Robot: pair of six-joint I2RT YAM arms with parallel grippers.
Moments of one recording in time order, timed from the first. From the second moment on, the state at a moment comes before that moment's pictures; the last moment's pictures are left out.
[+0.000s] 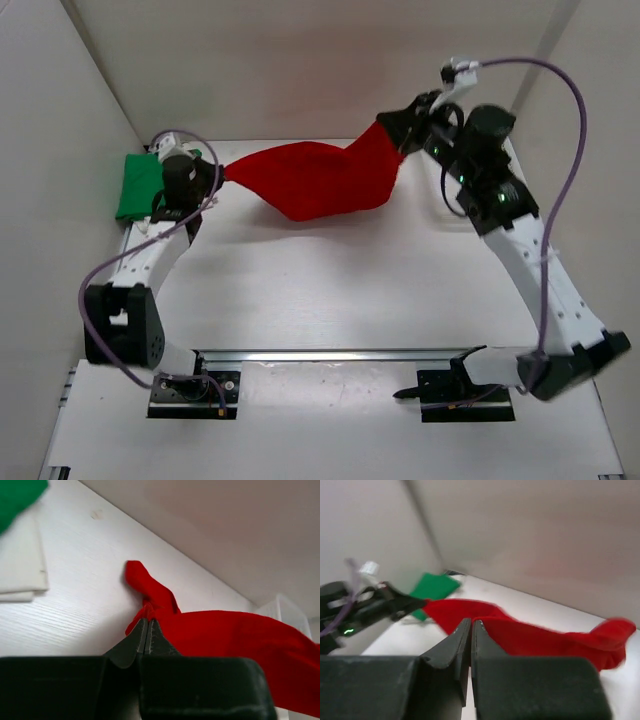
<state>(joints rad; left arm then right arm) -0.08 1.48 1.06 0.14 -0.03 -0.68 0.40 1.34 1.63 -0.21 -0.21 0.26</state>
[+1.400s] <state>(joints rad) 0.08 1.28 0.34 0.23 -0.02 -0.81 0.27 0.49 0.35 -0.32 -0.38 0.54</state>
